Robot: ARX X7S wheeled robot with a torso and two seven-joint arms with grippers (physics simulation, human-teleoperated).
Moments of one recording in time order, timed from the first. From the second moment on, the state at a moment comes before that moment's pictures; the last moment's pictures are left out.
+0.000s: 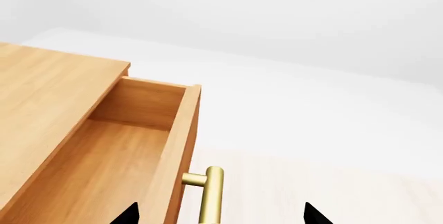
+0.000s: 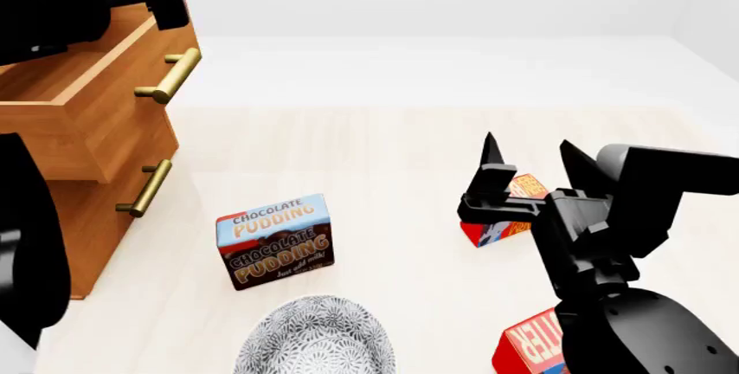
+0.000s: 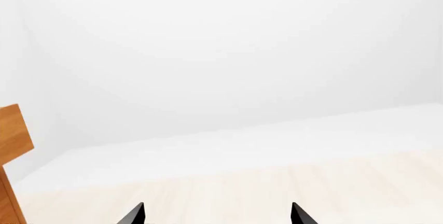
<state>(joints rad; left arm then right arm) -1.56 -0.32 -0.01 -0.47 -0.28 -1.38 -0.01 0.45 0.14 0.15 -0.80 0.59 1.13 0.30</state>
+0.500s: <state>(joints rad) -1.62 -0.31 0.06 -0.77 -0.23 -1.17 0.01 0.43 0.15 0.14 -0.76 0.60 1.09 0.31</state>
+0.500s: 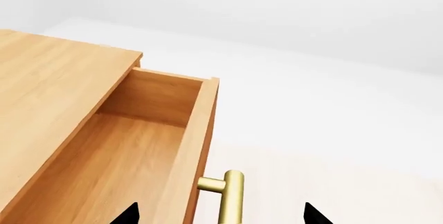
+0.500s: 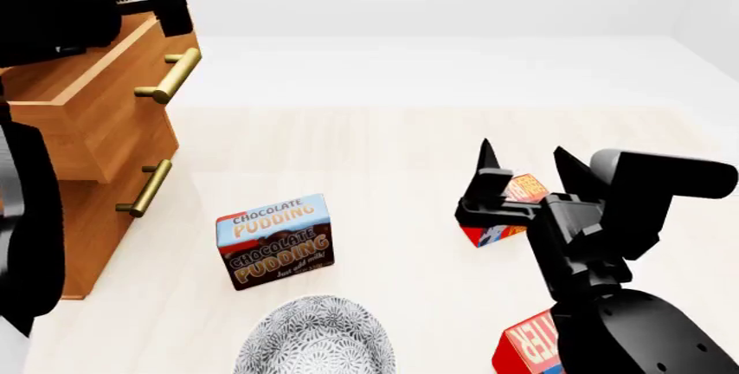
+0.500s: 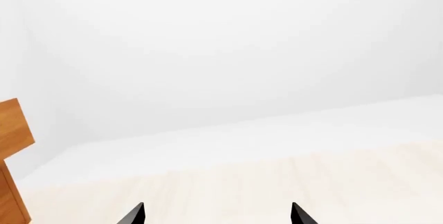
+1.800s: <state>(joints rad) -1.74 -0.29 0.07 -1.30 -0.14 -0.88 0.06 0.44 0.17 0.08 -0.73 0.66 1.08 0.35</state>
